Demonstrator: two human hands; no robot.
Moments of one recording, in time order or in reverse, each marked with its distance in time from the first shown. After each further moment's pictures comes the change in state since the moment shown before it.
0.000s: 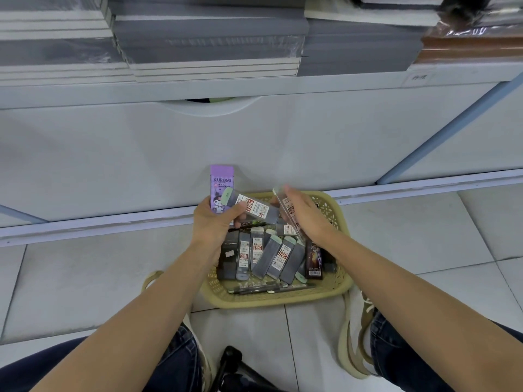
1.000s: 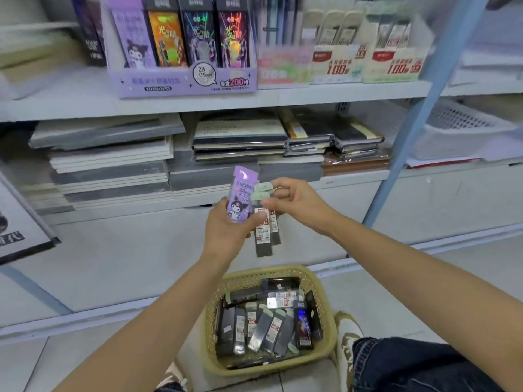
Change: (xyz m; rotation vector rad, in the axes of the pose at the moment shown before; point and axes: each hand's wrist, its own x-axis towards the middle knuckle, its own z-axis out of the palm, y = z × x) left_hand -0.110 0.161 0.052 0.208 -0.095 0.611; right_hand -0.085 -0.193 -0.085 0.072 -0.055 -0.539
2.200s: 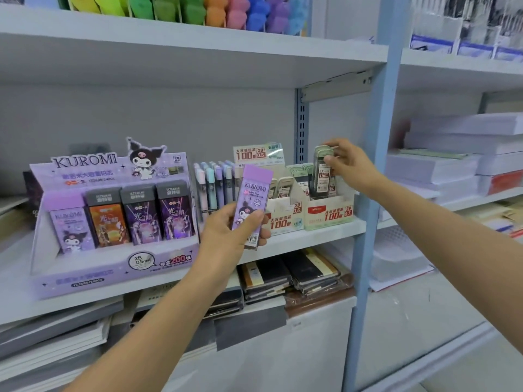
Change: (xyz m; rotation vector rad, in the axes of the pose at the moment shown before) left_hand 0.123 0.207 0.077 -0.274 -0.300 0.317; right_hand 0.089 -0.183 -0.287 -0.505 0.598 -0.281
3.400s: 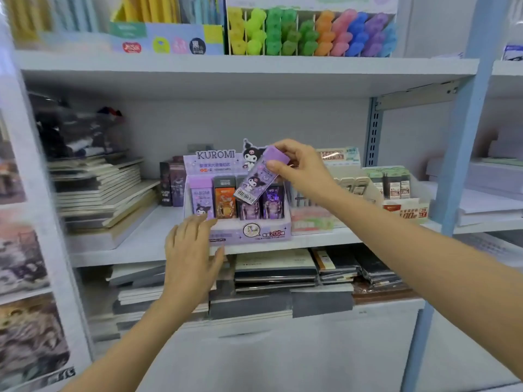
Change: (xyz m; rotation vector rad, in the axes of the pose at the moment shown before) left_hand -0.107 0.016 -0.176 1.438 0.379 0.254; right_hand -0.066 -0.193 0.171 0.206 -0.184 -0.313
